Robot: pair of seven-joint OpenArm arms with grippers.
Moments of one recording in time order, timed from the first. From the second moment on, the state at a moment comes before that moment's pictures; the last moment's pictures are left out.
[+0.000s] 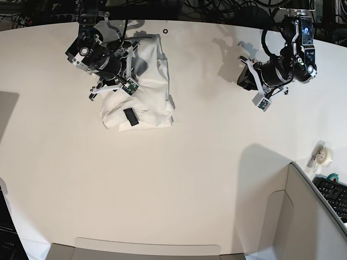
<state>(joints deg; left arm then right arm) 10.9 -19.9 -10.1 95.1 -33.3 -36.6 60.2 -14.4 -1.7 7.5 106.3 -17.9 -5.0 -38.7</state>
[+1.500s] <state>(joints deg) 11.9 -14.9 -10.1 95.5 -33.5 -36.6 59.3 -7.7 41.2 12.9 71.1 -7.1 12.5 -39.5</state>
